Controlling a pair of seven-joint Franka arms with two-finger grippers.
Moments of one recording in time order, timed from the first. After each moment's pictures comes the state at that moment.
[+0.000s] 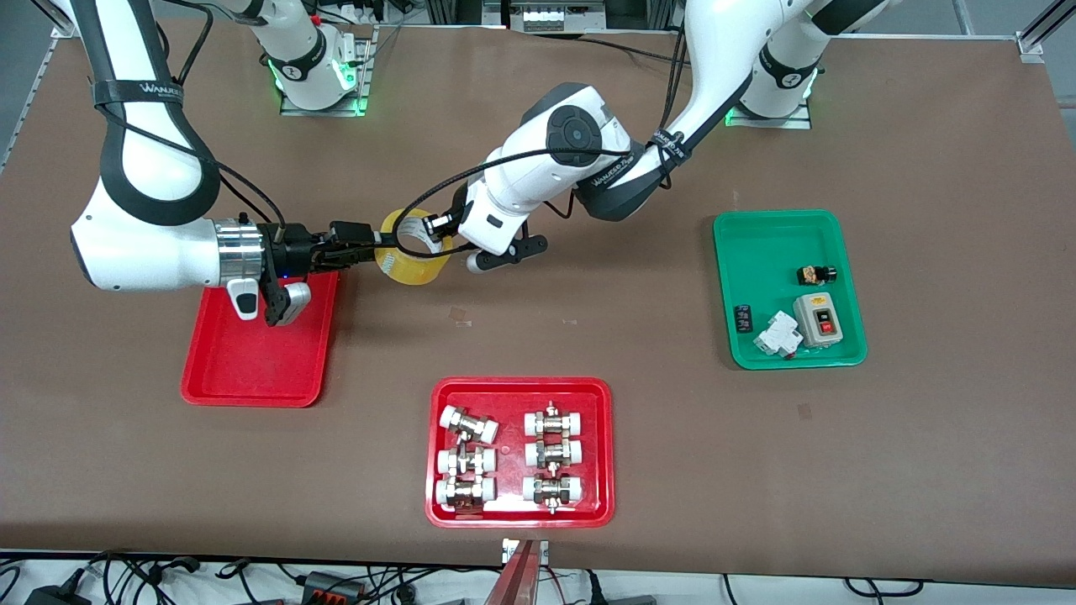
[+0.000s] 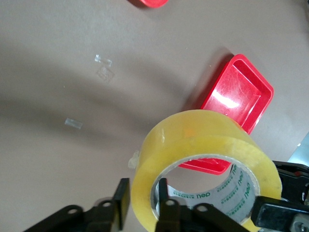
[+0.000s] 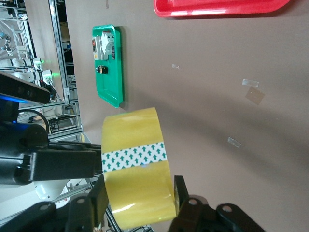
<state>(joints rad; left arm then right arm) -0.45 0.72 -0.53 -1.33 -0.16 2.40 -1.19 0.17 0.30 -0.02 -1.81 0.94 1.72 -0.41</state>
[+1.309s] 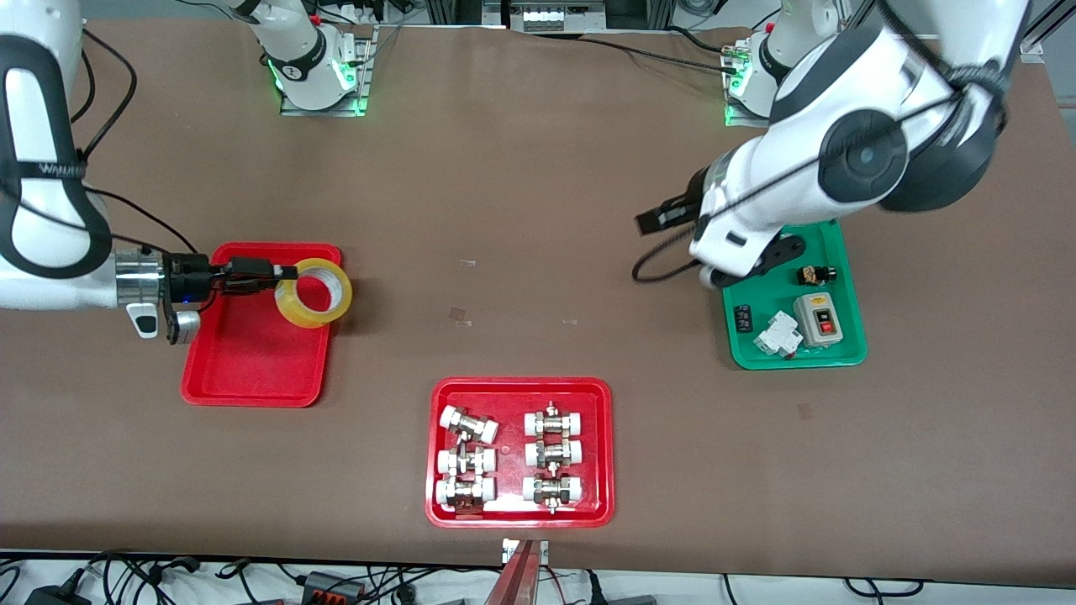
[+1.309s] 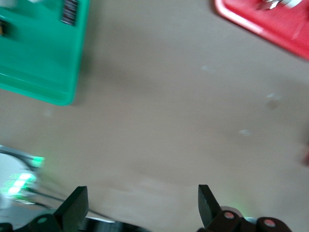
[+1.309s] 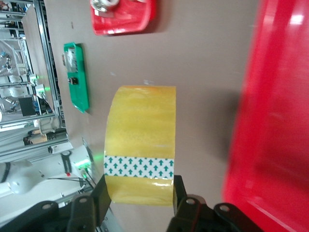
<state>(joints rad) 0.14 0.44 -0.74 -1.28 -0.03 1.37 -0.96 -0.16 0.47 -0.04 -1.83 0.82 1.66 -0.71</state>
